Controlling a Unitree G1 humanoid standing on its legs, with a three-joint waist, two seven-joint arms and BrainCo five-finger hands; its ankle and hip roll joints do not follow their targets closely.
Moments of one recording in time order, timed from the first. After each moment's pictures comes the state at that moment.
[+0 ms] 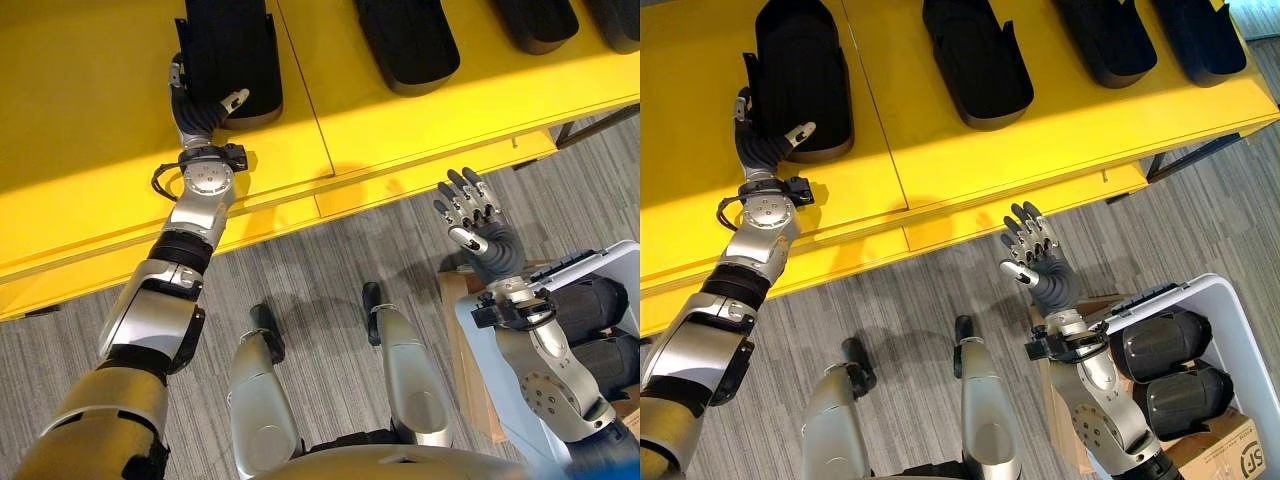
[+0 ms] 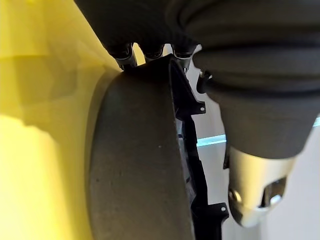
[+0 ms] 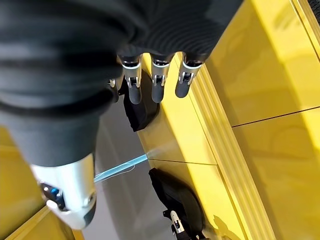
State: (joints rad) left arm -0.92 0.53 -0.28 0.78 -0.40 -0.21 0.55; right arm 0.04 -0.57 0.32 -0.38 0.81 -0.25 -0.13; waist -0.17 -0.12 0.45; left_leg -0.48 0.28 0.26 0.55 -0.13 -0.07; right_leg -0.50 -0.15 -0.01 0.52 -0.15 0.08
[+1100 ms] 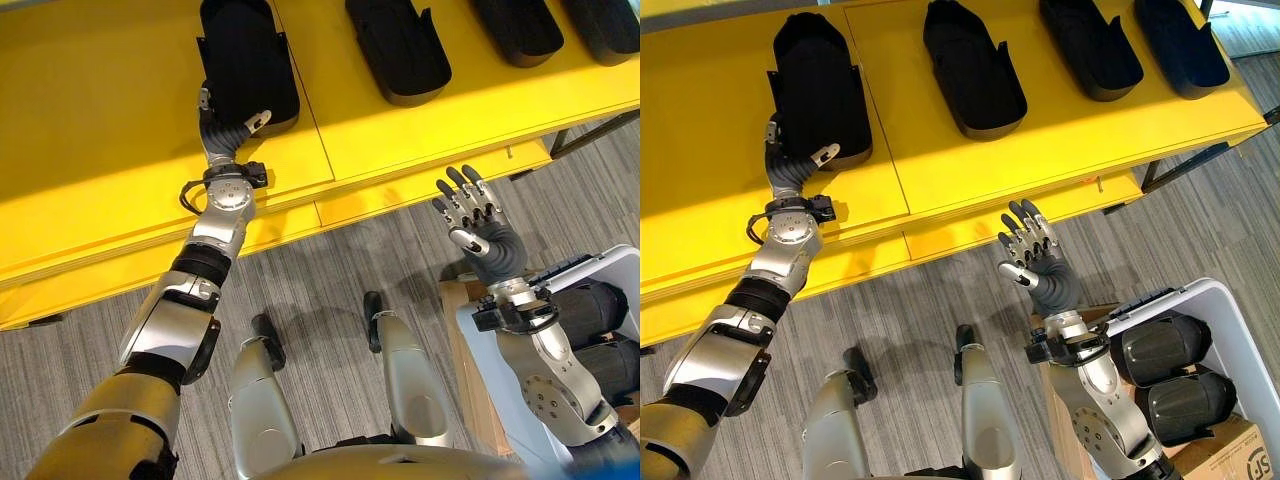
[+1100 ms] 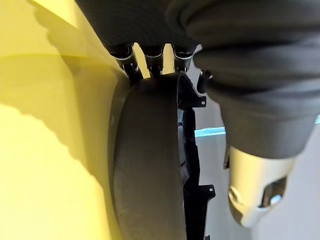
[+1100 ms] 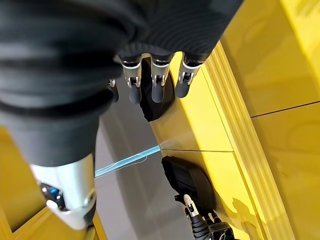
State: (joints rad) left arm -0.87 0.45 -0.28 0.76 -0.40 -0.21 0.54; right arm 0.06 -0.57 0.32 -0.42 0.80 -0.25 -0.12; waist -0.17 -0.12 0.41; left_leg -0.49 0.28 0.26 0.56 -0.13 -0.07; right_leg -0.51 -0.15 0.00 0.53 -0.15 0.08
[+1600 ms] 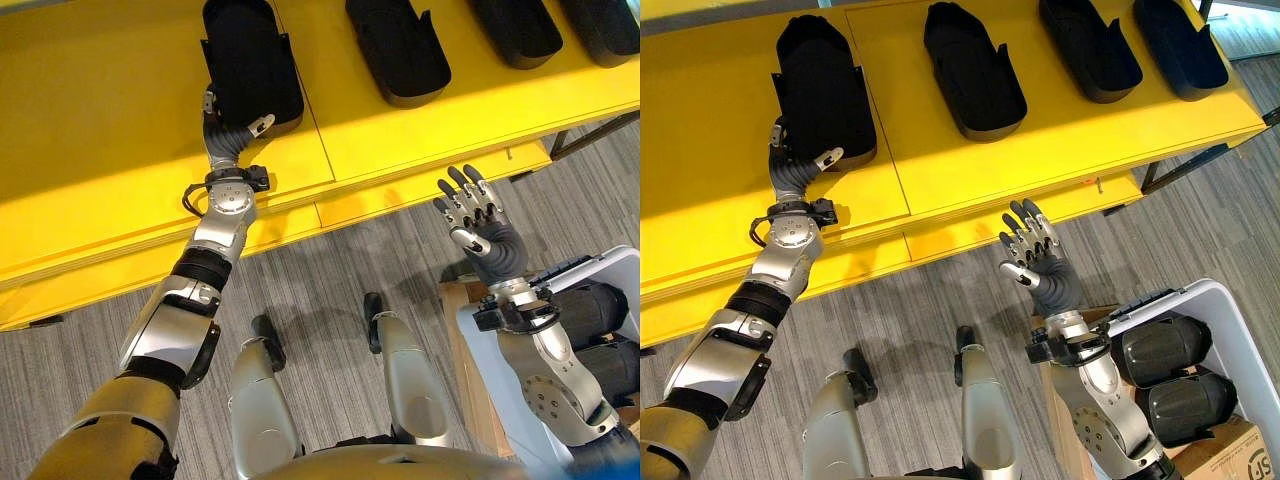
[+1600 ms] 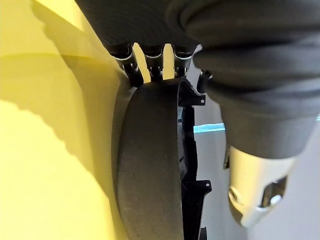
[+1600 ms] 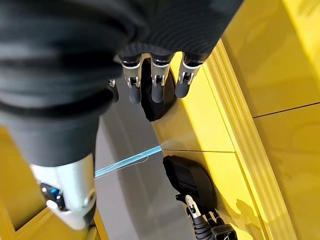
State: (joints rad) left arm -0.84 0.45 -0.28 0.73 -0.40 -0.21 0.52; right arm 0.06 -0.57 0.32 -0.42 0.80 -0.25 -0.12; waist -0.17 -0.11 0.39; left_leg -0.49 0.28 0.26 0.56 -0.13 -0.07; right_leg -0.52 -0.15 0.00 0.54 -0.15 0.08
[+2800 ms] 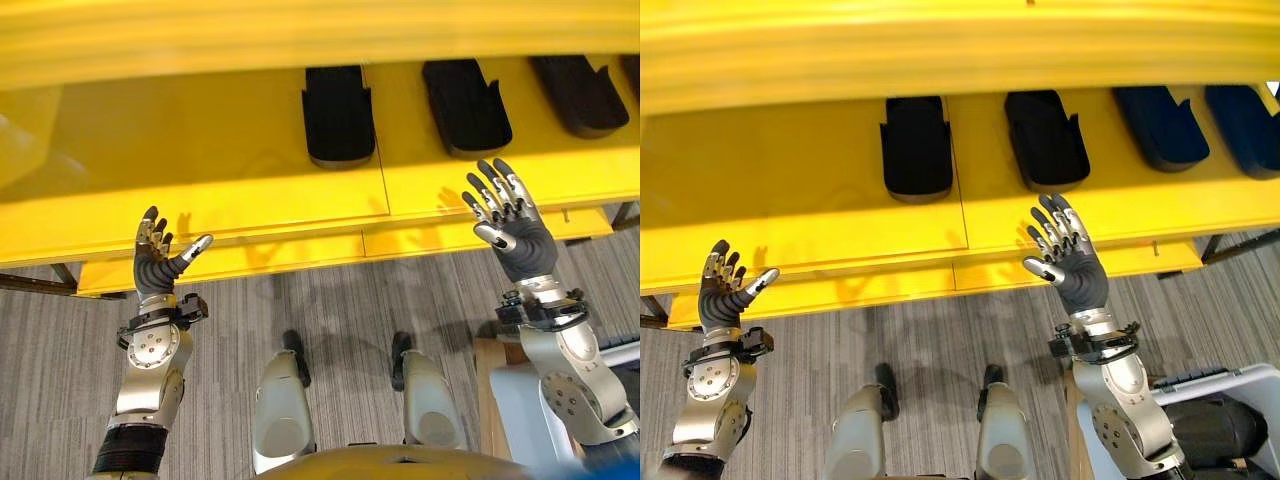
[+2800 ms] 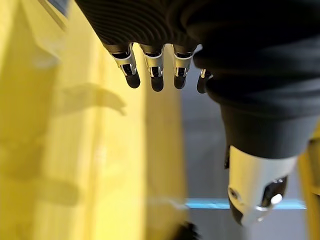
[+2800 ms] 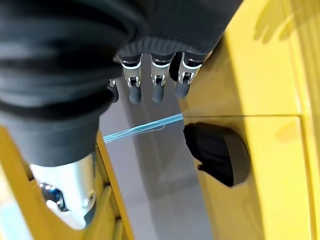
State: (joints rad) left arm 0.10 0.47 0.07 0.00 -0.44 -0.25 0.26; right arm 0.14 -0.56 0.12 -0.38 0.73 -0.19 -0.07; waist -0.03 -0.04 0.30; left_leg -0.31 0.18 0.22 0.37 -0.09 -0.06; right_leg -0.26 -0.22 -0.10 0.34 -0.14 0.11
